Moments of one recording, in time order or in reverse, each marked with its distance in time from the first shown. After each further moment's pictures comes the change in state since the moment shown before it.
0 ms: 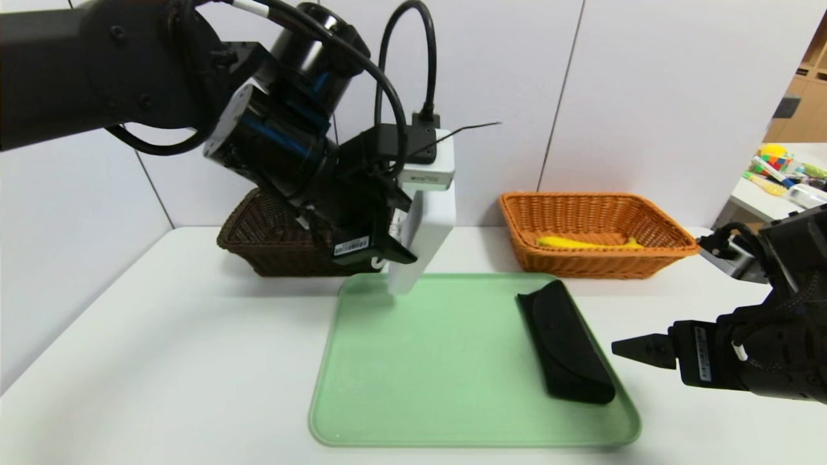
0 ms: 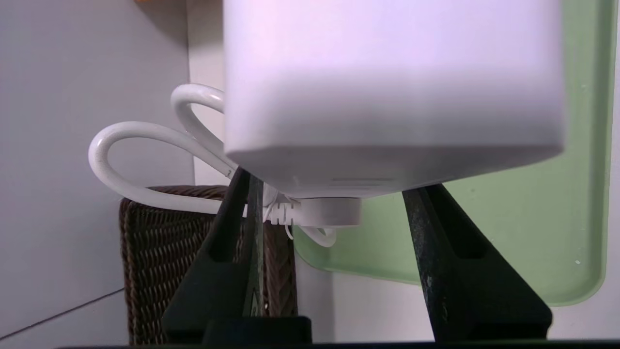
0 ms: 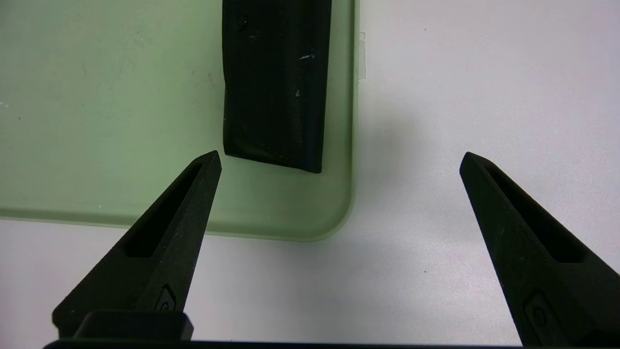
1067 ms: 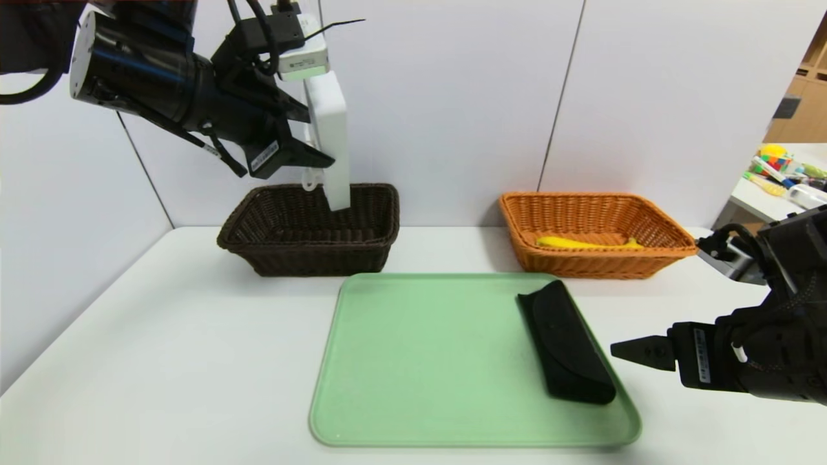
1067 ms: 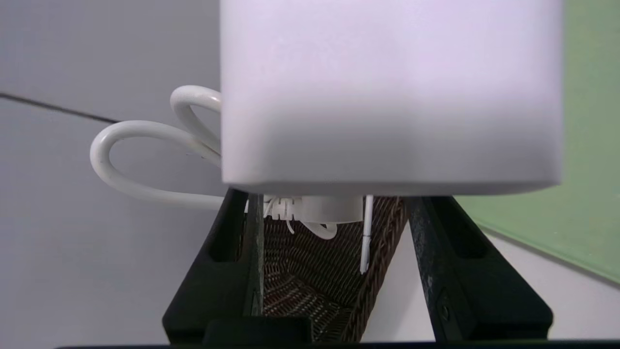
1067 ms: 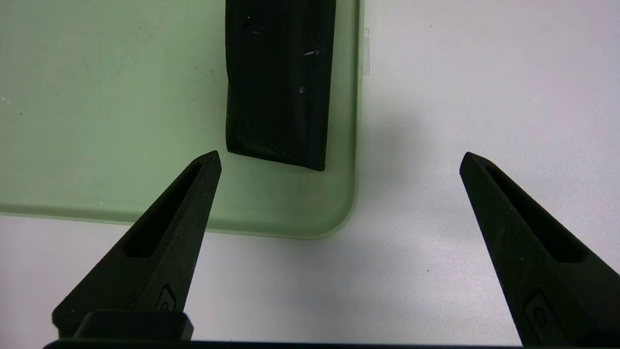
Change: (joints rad) left arm 0.284 -0.097 0.000 -0.162 -0.004 -0.105; right arm 0.000 0.001 0.003 0.000 0.011 -0.001
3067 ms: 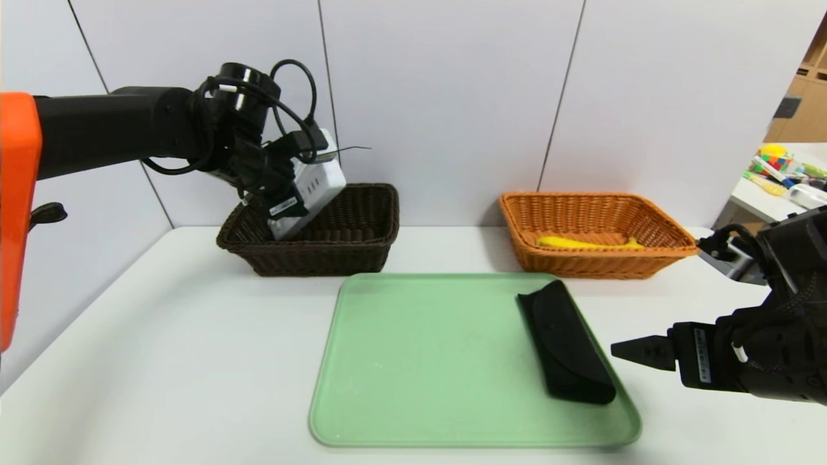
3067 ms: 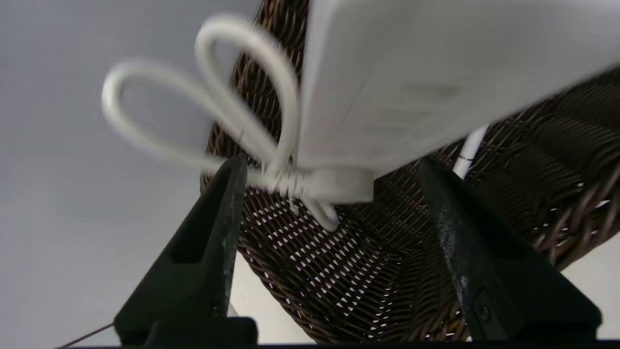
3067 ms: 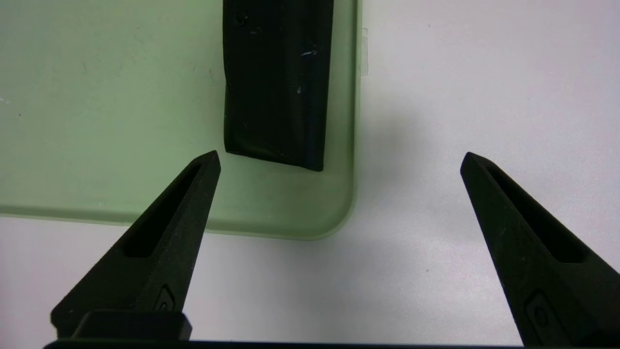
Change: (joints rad) left arm 0.102 0.285 0.000 -0.112 0.350 -0.019; right arm 0.000 0.000 0.001 0.000 0.000 0.001
